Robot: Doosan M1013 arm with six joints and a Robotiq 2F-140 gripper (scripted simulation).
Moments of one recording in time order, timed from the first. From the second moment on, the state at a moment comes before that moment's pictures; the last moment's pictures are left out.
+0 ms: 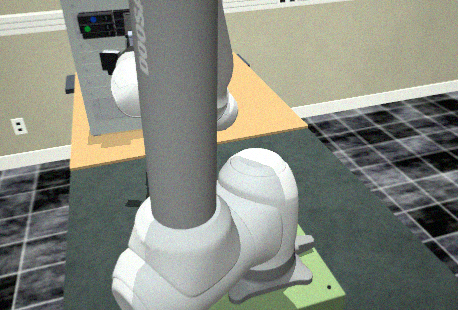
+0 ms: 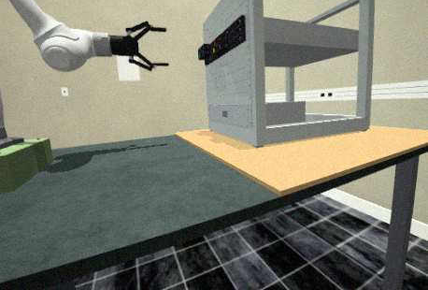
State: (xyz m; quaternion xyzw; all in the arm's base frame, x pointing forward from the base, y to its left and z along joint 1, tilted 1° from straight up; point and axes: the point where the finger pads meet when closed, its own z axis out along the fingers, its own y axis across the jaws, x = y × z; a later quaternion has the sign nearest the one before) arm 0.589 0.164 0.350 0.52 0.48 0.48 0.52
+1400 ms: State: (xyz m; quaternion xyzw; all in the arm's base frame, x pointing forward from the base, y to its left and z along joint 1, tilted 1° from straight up) arm 0.603 0.151 0.350 0.52 0.48 0.48 0.52
